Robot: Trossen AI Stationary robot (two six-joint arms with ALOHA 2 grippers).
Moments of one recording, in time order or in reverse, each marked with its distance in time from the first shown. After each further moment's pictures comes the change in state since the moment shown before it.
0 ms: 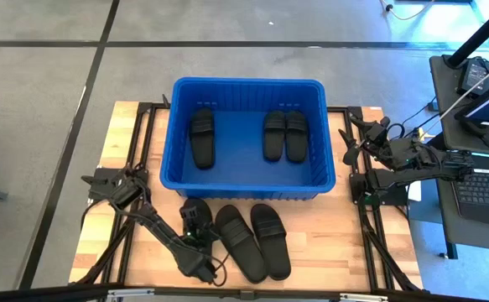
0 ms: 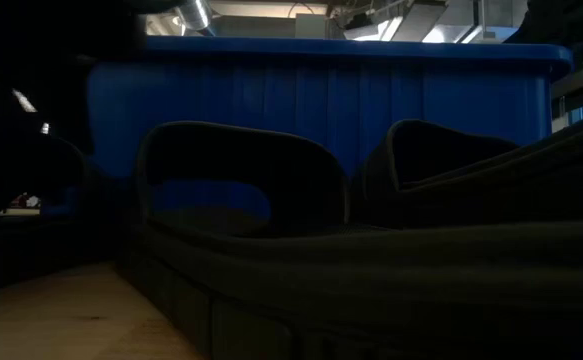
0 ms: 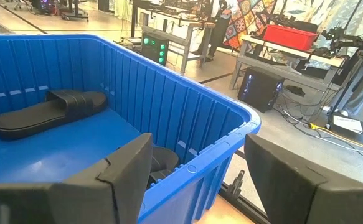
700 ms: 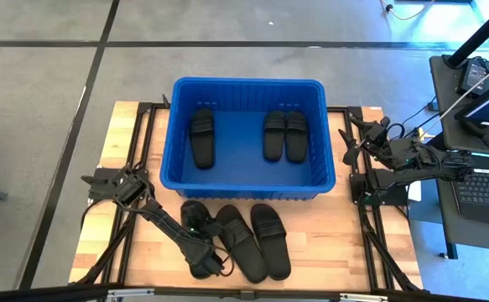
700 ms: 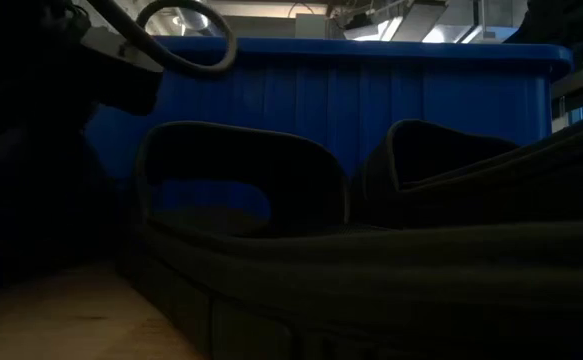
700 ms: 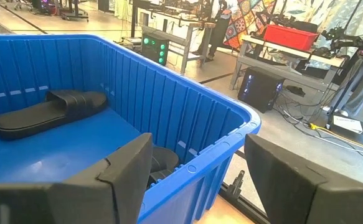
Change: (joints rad) left arm 0.063 -0.001 -0.038 0.087 0.176 0.029; right arm 0.000 0.000 0.000 0.000 0.000 -0.001
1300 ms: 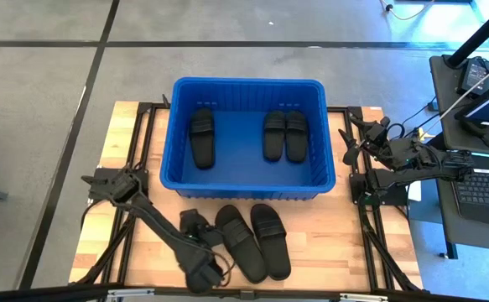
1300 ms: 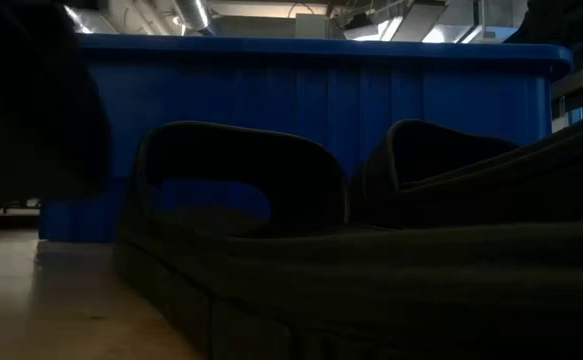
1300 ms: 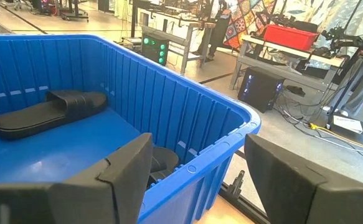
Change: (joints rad) left arm -0.035 -0.040 0.231 -0.138 0.121 0.064; right arm 0.000 0.000 0.000 0.001 0.000 0.001
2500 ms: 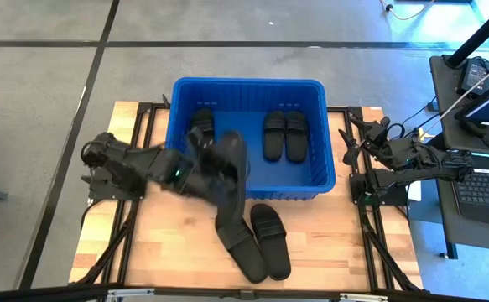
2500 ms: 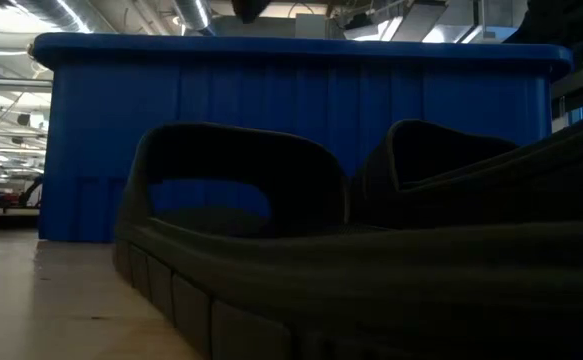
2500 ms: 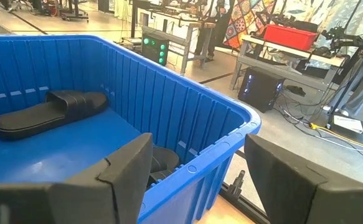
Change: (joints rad) left arm 0.339 -0.427 0.204 0.221 -0.687 0.437; right arm 0.000 0.000 0.000 -0.001 0.000 0.003
